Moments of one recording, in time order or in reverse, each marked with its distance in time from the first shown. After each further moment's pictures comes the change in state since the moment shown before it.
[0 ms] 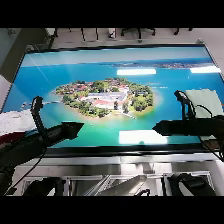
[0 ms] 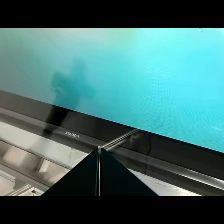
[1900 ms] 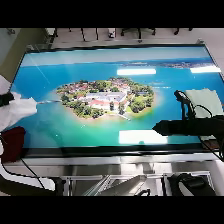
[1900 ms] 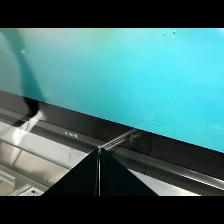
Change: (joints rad) left arm 0.801 -1.165 1.066 0.779 0.254 0.077; right arm 0.000 -0.005 0.000 0.000 0.002 0.000
